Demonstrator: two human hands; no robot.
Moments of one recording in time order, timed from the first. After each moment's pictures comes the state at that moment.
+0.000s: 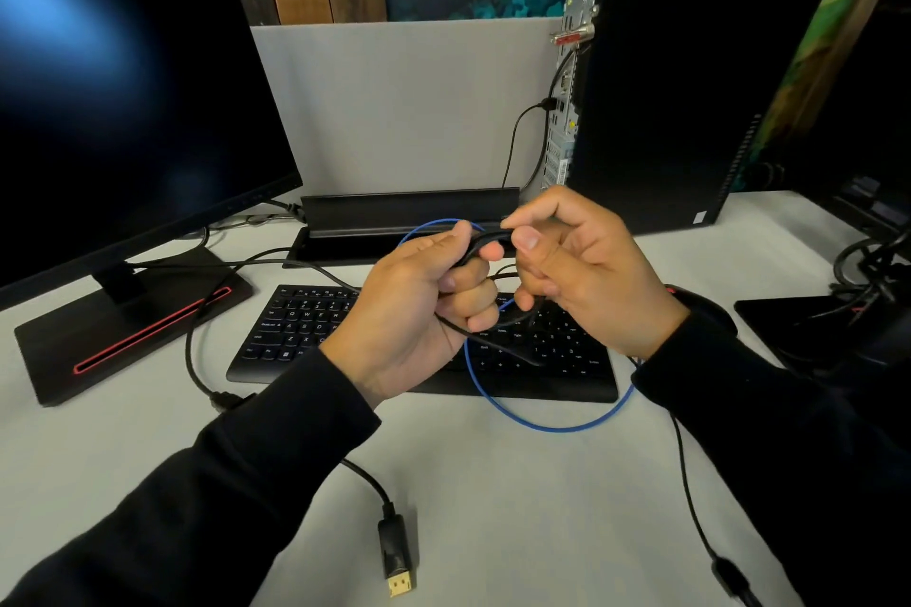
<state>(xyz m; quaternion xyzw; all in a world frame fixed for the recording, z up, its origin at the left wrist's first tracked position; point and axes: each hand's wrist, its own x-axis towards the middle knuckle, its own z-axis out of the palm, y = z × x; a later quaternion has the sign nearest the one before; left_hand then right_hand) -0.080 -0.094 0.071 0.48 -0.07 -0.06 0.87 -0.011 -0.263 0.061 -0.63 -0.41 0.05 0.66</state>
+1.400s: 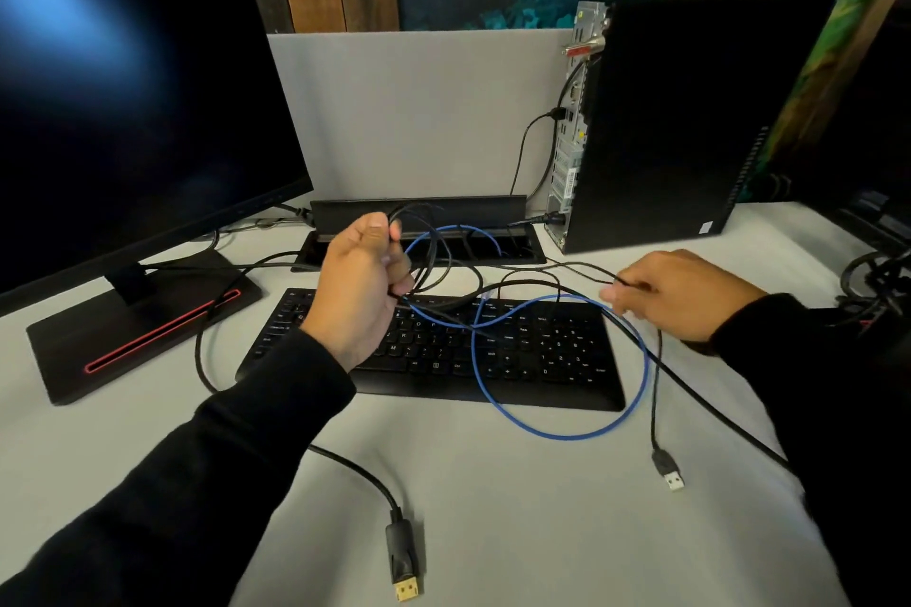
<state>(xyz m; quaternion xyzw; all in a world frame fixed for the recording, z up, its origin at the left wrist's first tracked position) -0.045 -0.035 0.044 0.57 0.02 0.17 0.80 0.042 -0.339 0.051 -0.97 -0.19 0.05 0.14</state>
